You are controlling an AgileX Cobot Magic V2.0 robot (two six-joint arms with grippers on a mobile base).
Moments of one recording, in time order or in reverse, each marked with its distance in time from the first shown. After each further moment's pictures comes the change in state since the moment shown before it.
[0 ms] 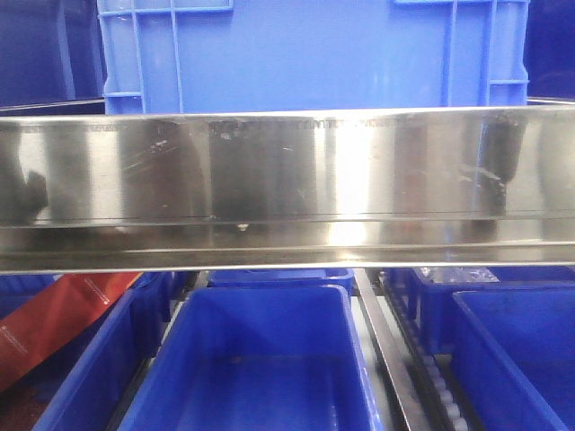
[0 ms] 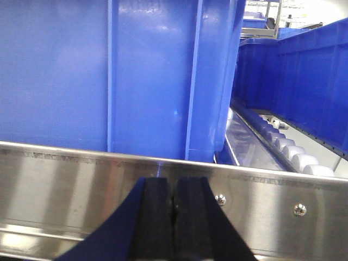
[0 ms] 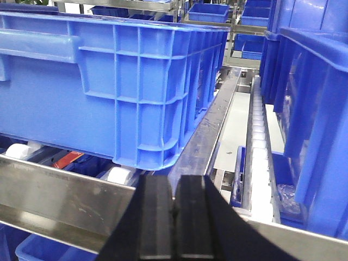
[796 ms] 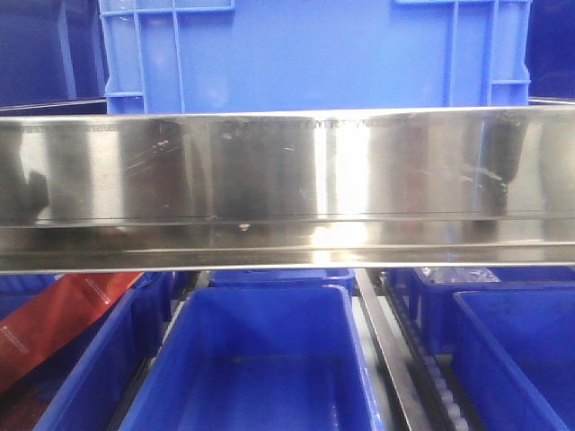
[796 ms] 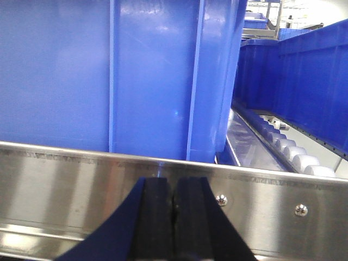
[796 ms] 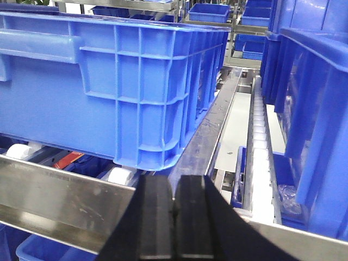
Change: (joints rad) left arm 0.000 0.000 0.000 0.000 0.000 0.000; right arm 0.000 0.000 0.000 0.000 -0.002 0.000
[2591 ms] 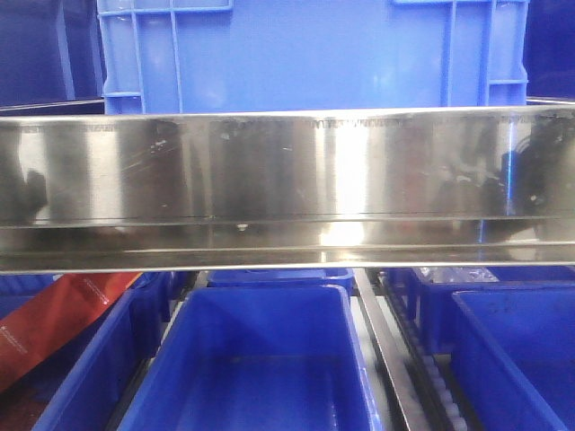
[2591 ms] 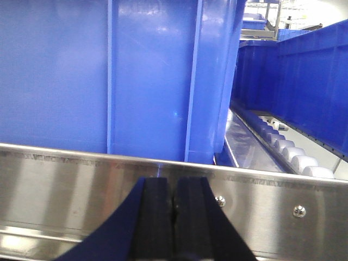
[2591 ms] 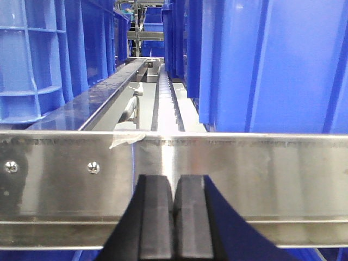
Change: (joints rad) left arm 0.000 0.000 0.000 0.000 -0.004 0.000; right arm -0.321 -0.153 0.409 0.012 -0.313 0.000
